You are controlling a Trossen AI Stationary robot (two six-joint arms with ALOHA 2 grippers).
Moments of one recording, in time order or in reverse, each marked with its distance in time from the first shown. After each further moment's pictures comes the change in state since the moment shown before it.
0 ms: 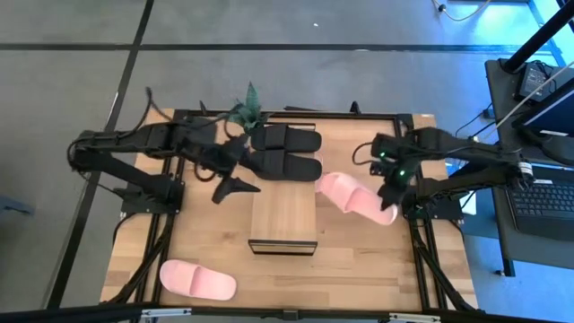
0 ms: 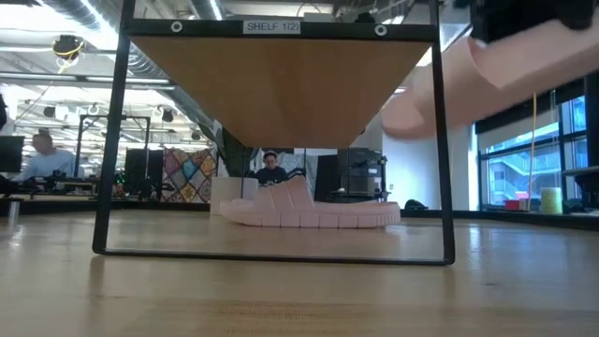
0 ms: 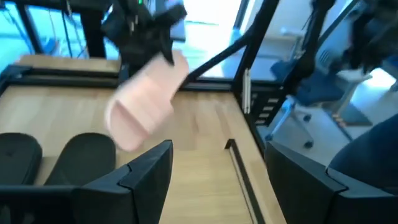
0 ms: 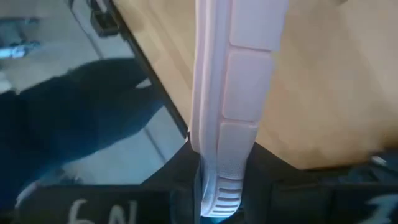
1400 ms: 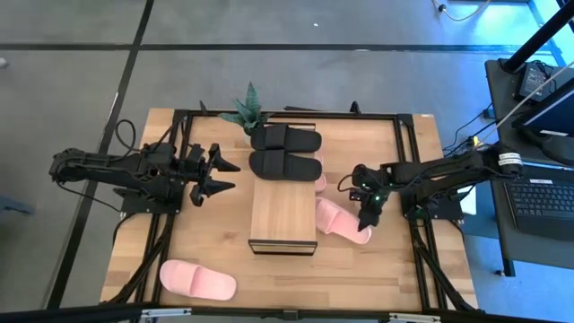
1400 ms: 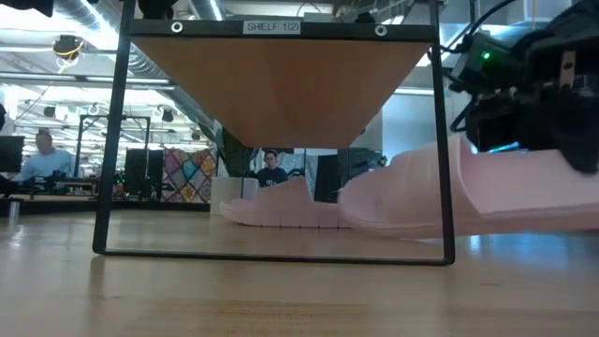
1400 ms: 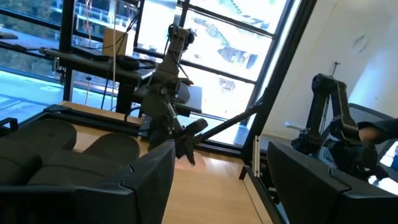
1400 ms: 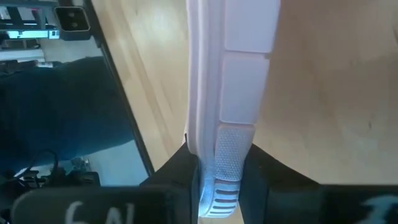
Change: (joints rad) left arm 0.005 -0.573 -0.866 0.750 -0.146 -0.186; right arm 0.141 0.142 -0.620 0.992 -0.070 0.130
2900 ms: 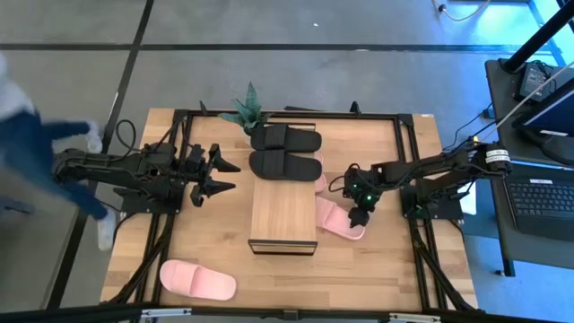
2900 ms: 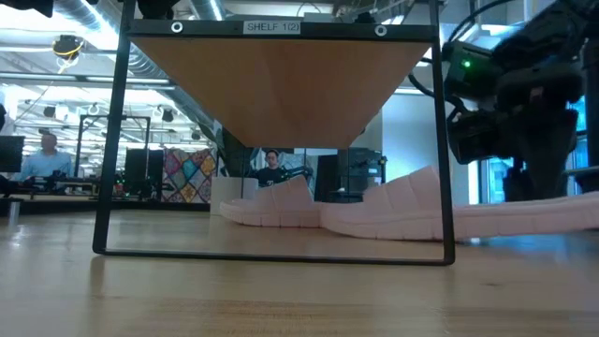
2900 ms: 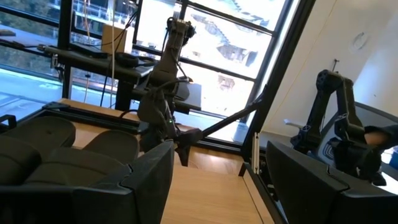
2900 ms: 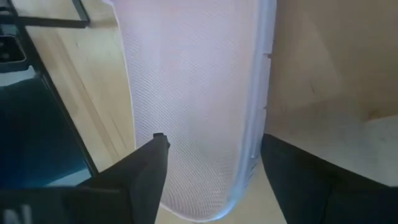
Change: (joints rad) left arm 0.000 0.001 0.000 -0.010 0.002 0.001; right arm -0.002 0.139 0.079 -0.034 0.182 -0.015
